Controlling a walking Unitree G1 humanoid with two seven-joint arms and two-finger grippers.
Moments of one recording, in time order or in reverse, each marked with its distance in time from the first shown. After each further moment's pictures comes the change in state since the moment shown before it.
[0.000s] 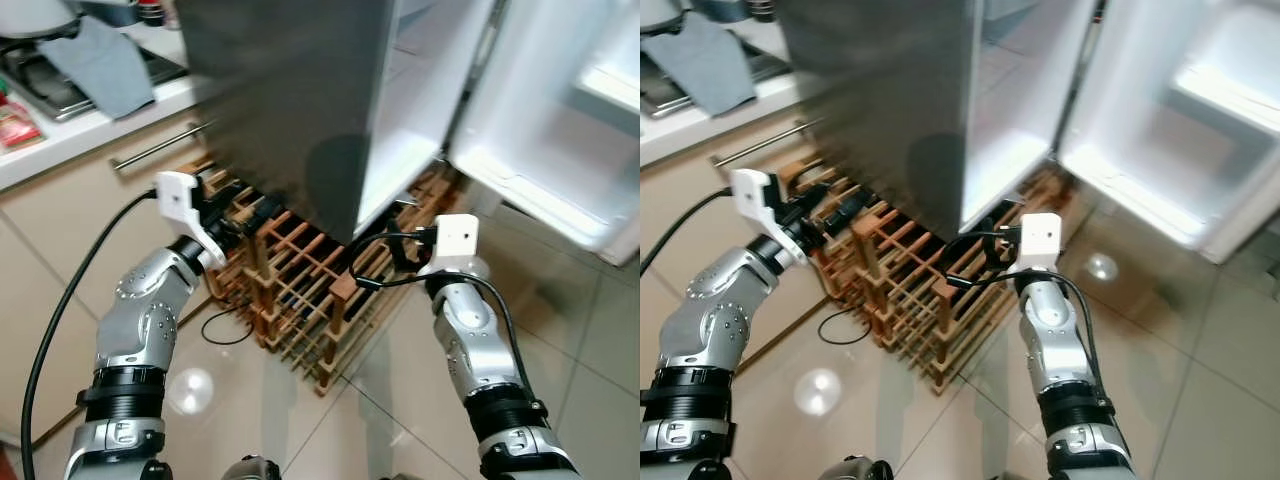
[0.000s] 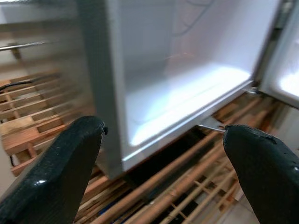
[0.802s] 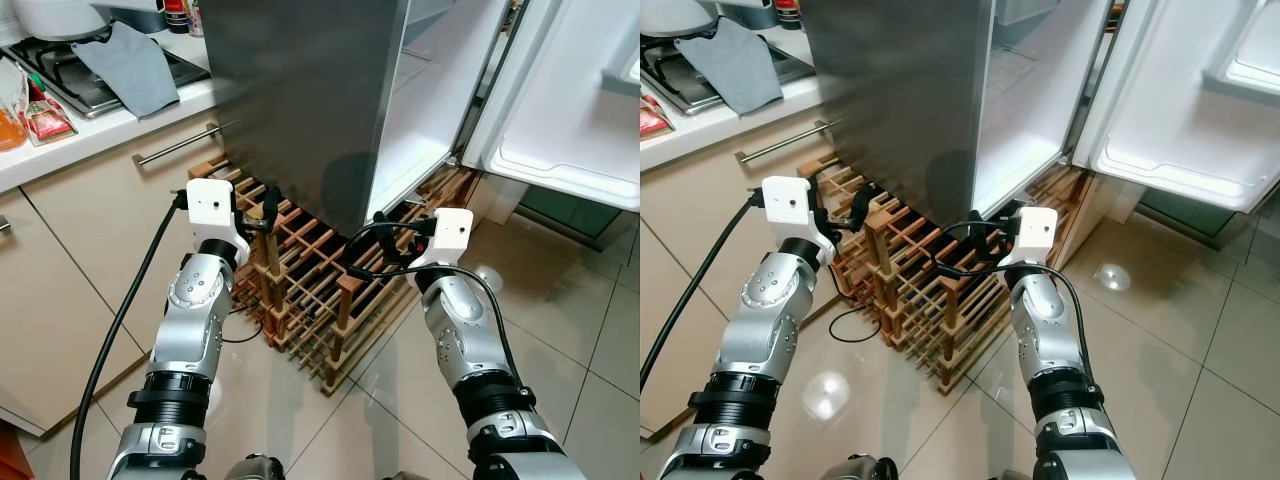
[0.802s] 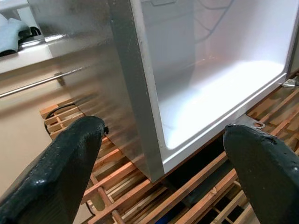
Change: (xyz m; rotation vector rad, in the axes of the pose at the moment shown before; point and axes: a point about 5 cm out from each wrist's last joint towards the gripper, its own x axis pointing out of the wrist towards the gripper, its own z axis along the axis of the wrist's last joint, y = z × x) left arm 0.017 -0.035 -0.018 0.255 -0.025 0.156; right arm 0.008 0.008 0.005 0.163 -0.019 0.092
